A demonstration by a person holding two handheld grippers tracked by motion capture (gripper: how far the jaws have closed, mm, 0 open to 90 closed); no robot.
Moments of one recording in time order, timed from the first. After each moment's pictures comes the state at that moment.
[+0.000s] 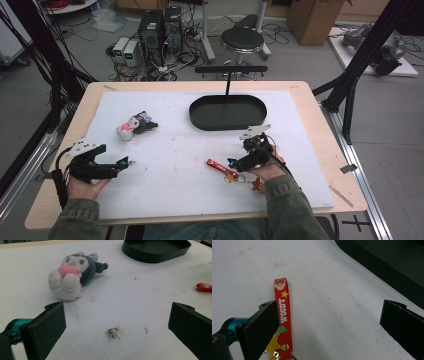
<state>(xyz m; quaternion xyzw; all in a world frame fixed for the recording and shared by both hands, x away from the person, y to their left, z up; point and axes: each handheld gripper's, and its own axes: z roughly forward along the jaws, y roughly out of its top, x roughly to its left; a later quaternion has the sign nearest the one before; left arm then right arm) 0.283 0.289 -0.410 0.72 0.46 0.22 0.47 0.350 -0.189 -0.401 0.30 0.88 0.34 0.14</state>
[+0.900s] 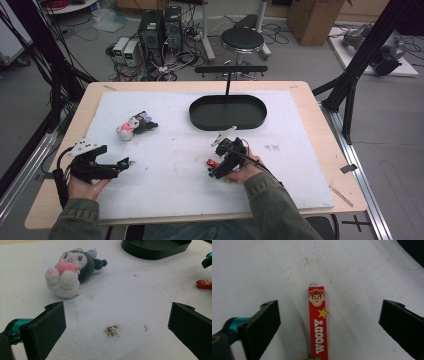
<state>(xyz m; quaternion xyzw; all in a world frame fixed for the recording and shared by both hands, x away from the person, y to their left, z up) 0.284 0.288 -0.411 0.72 0.46 0.21 0.47 0.354 -0.121 -0.419 0.25 0.93 0.27 0.08</state>
